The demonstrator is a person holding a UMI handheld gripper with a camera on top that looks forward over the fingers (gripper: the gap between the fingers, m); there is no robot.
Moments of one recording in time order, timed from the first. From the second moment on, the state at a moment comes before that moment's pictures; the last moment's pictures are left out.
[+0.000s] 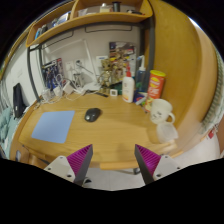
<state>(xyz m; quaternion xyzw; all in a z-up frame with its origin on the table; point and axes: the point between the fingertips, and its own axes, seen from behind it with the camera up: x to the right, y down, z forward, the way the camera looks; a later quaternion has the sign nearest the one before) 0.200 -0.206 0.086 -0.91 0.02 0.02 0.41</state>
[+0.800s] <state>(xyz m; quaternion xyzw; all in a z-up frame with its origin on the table) 0.073 0.038 -0.014 -0.93 -0.01 0.00 0.36</state>
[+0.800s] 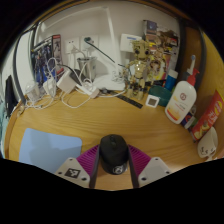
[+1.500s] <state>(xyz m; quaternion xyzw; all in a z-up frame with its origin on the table) 0.043 0.082 0.103 -0.91 0.02 -0.01 0.41</state>
